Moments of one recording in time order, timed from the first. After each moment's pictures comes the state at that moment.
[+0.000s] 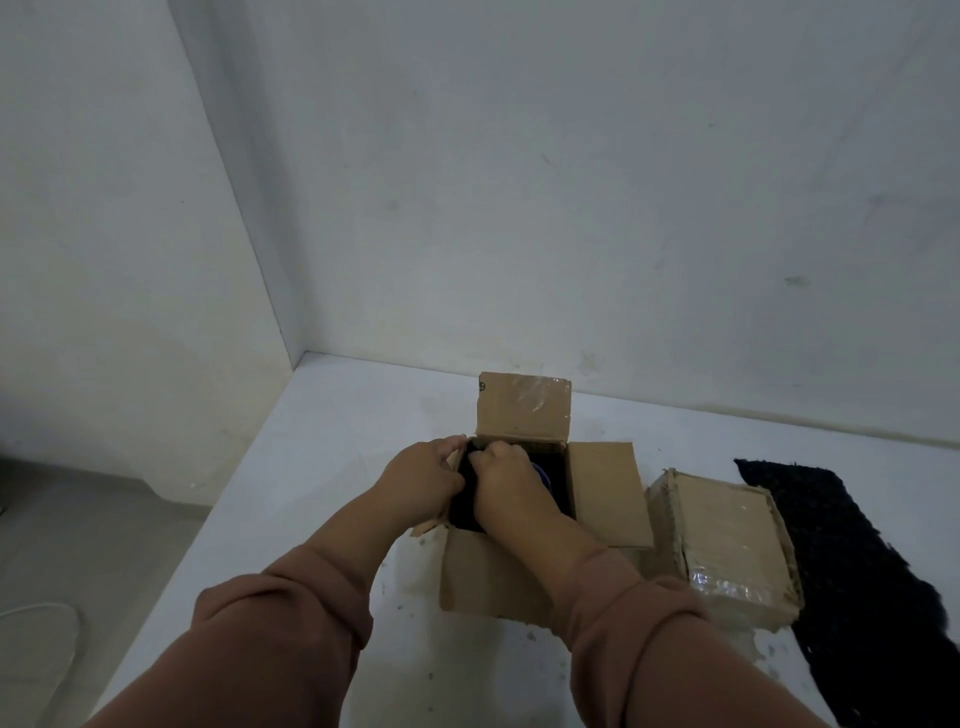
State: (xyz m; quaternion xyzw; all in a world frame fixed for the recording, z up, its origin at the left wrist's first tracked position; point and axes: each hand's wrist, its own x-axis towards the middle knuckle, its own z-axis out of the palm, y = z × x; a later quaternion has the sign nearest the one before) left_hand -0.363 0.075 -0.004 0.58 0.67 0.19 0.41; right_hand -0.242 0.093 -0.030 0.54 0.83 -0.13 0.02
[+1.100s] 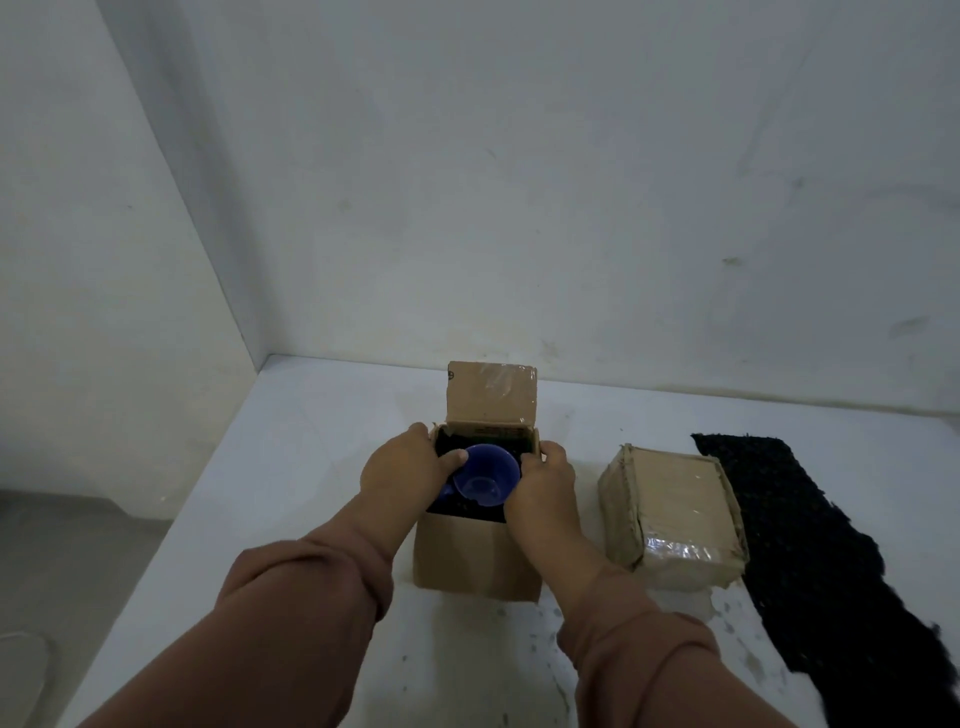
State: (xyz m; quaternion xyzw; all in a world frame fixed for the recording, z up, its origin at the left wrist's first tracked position) left_hand -0.332 0.083 -0.020 0.60 0.76 0.10 0.24; right_hand -0.192 0.068 -0.044 0.74 0.50 -0.32 -0.32
